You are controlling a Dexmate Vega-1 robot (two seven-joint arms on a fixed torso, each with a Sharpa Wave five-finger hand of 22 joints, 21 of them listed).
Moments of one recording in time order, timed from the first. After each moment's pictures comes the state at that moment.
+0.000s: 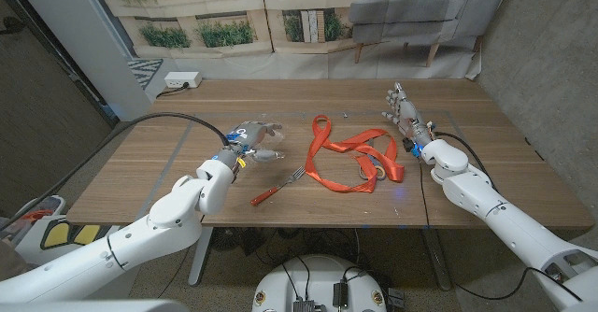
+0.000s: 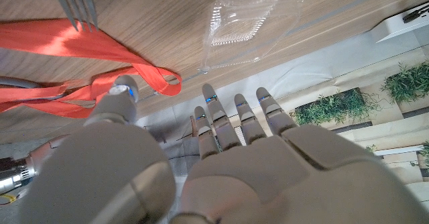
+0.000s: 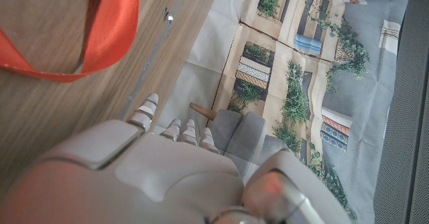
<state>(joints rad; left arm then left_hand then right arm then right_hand) 1.07 0.97 0.60 -2.20 0.71 0.58 0.11 0.68 -0.07 0.49 -0.15 0.19 0.32 -0.18 0.21 0.18 0.56 -0.19 0.29 0.24 0.16 -0.04 0.22 0.18 0.14 0.05 0.20 0.17 -0.83 -0.59 -0.40 -1.35 0.55 0.24 0.02 0.08 0.01 0.02 0.09 0.23 -0.07 -0.06 0.20 0.19 -0.03 0.01 0.21 0.19 -0.10 -0.02 0.21 0.20 0.09 0.13 0.19 0.16</state>
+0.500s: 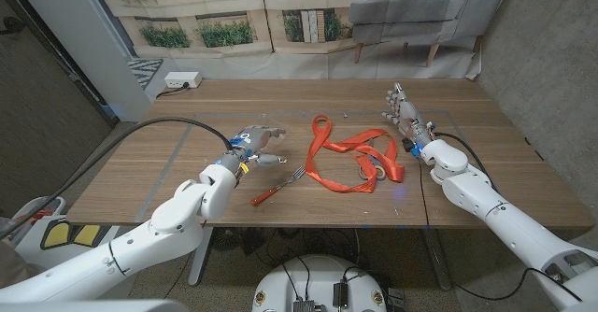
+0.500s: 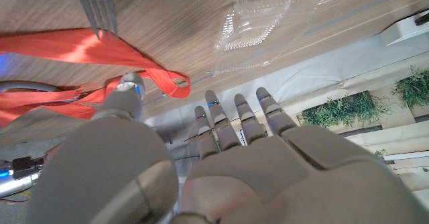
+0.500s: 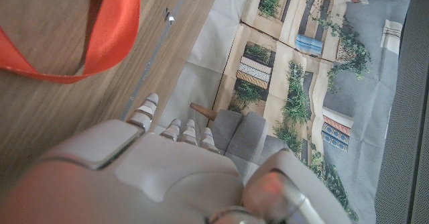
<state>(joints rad) 1.09 0.96 0.60 -2.20 0.73 0.56 0.10 0.73 -0.04 0.49 -0.16 0.18 0.32 -0.18 0.21 0.19 0.47 -0.18 0.25 0.24 0.17 -0.04 0.22 0.18 0.14 0.05 0.20 0.17 -0.83 -0.59 -0.40 -1.36 0.55 0.24 0.02 0.08 0.01 0.03 0.09 0.23 -0.07 -0.06 0.20 0.19 -0.03 0.01 0.21 0.19 -0.10 -0.02 0.21 0.20 0.09 0.13 0.19 0.16</state>
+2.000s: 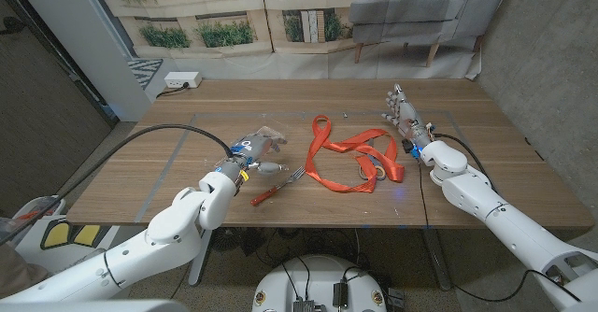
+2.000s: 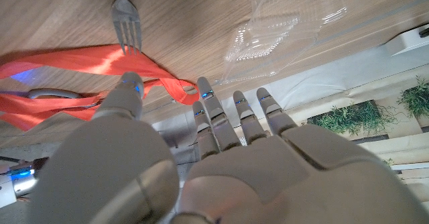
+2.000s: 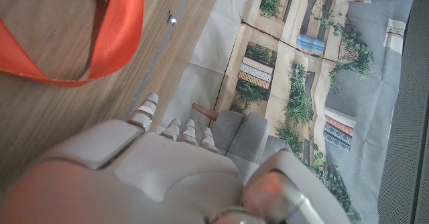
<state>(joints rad) 1.16 0.96 0.57 -2.23 0.74 0.55 0.08 0.74 -0.03 0.45 -0.15 0.18 0.40 -0.17 0.22 0.19 0.67 -0.21 0.32 0.29 0.21 -0.04 0.22 0.18 0.13 0.05 0.19 0.17 -0.84 -0.60 -0.40 -1.36 0.55 0.23 0.01 0.08 0.01 0.03 0.09 0.23 -0.07 -0.06 0.20 0.19 -0.03 0.01 0.21 0.19 -0.10 -0.01 0.21 0.20 0.09 0.13 0.19 0.16</state>
